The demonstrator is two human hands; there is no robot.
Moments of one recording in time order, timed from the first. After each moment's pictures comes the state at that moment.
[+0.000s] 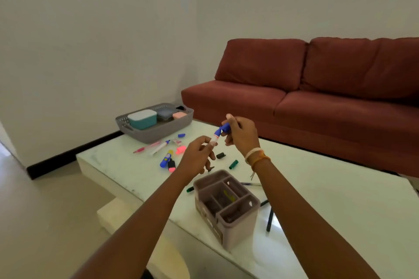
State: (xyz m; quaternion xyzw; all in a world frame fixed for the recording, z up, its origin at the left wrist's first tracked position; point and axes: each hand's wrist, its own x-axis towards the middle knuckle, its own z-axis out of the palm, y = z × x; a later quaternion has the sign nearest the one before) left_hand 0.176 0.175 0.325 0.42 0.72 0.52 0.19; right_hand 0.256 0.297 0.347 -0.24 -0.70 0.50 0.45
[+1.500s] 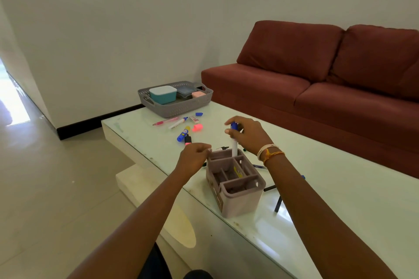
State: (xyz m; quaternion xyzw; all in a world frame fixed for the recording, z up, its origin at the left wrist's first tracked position) left_hand 0.161 0.136 0.265 0.30 0.79 0.51 0.19; right_hand 0.256 0.289 0.312 -0.21 -0.91 0.25 0.27
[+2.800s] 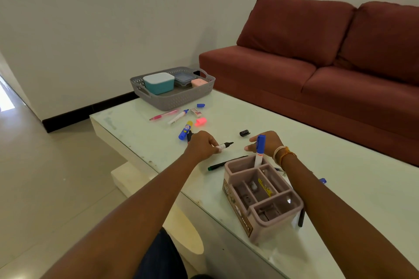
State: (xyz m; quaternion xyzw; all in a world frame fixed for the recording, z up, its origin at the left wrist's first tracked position) left_hand 0.074 0.213 0.232 0.39 0.85 0.32 0.17; right_hand 0.222 0.362 0.245 -0.42 -0.81 0.38 0.14
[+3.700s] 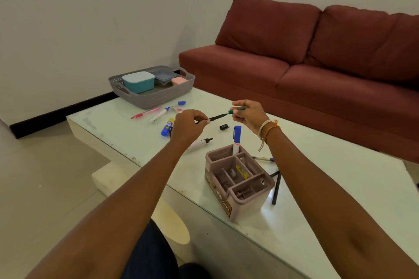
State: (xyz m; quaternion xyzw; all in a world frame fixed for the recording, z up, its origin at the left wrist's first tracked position) left_hand 0.099 0.208 0.274 0.42 0.78 0.47 0.00; right_hand 0.229 0.348 0.308 -0.31 -0.68 0.59 0.30
